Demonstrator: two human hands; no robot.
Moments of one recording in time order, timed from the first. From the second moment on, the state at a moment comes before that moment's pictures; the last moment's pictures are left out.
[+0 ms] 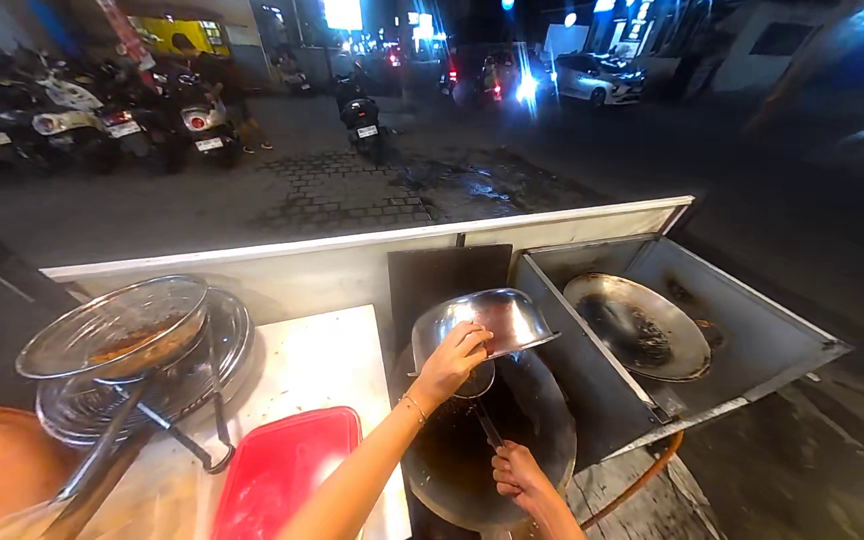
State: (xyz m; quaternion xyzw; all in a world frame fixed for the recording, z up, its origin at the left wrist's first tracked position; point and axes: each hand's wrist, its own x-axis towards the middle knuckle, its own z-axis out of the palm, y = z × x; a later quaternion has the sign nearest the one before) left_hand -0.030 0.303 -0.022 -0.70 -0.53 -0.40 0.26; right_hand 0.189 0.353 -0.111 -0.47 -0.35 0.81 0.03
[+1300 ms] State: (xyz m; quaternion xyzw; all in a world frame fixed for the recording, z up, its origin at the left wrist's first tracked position) left_hand -0.031 0.296 -0.012 -0.73 -0.52 -0.37 0.26; right_hand 0.187 0.347 -0.119 -0.47 -0.35 0.81 0.01
